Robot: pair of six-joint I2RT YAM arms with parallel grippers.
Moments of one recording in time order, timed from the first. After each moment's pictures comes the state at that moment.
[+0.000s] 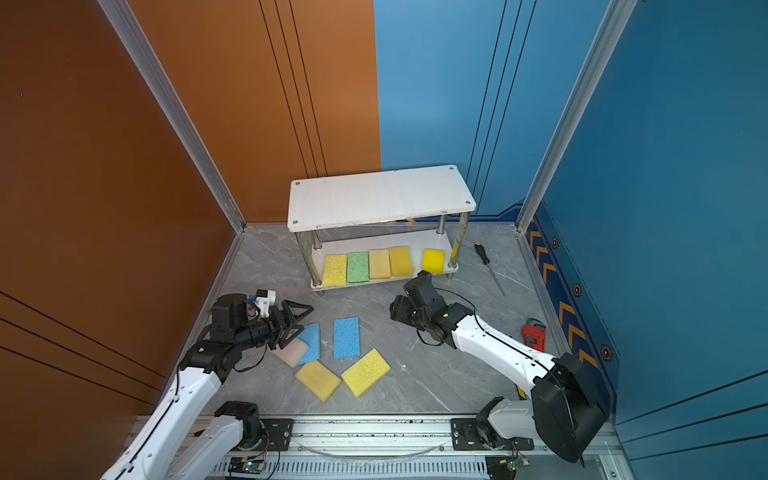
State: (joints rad) left arm -0.09 0.77 0.57 -0.45 0.67 -1.00; right arm 0.68 1.32 0.84 -0.38 -0.02 0.87
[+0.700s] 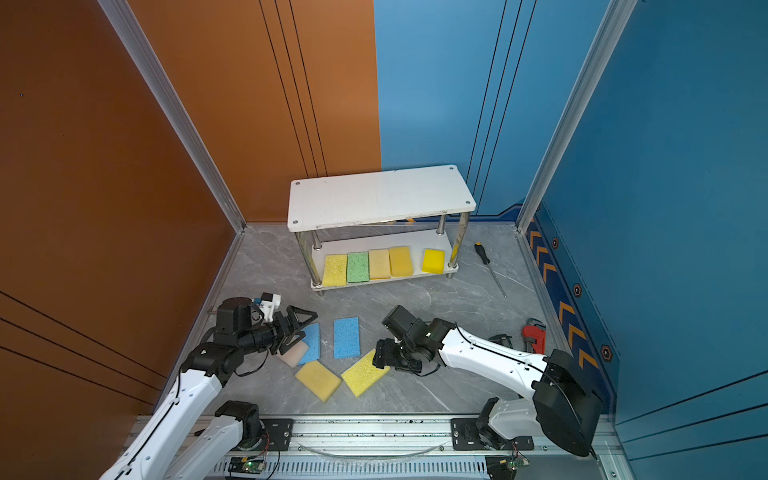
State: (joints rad) left arm -0.13 0.76 0.55 -0.48 0.65 -0.92; right arm 0.93 1.33 0.84 -0.63 -0.26 0.97
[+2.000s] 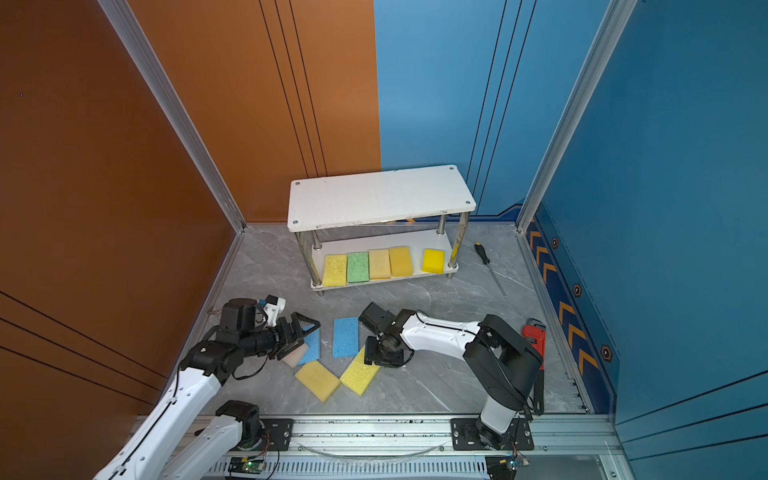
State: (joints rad) left arm -0.18 0.77 0.59 -0.62 0.61 -0.81; right arm 0.93 1.70 1.02 -0.60 -0.21 0.96
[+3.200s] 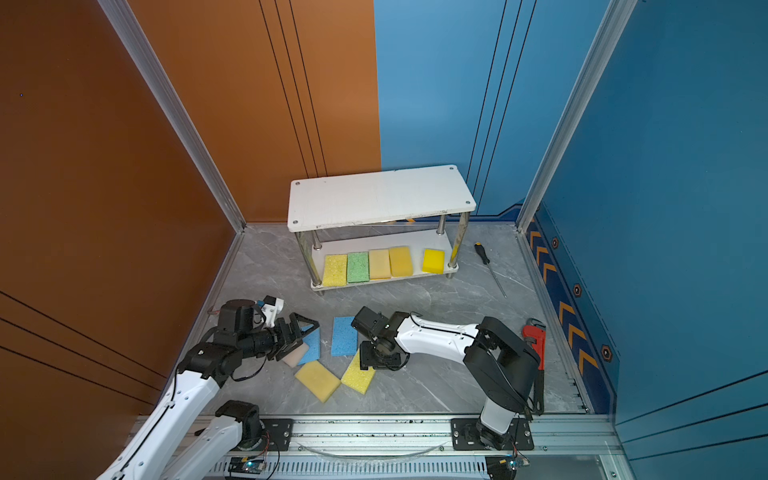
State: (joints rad) left arm -0.17 0.74 0.59 -0.63 0.61 -0.82; right arm 0.99 1.70 1.05 -0.66 -0.17 0.91
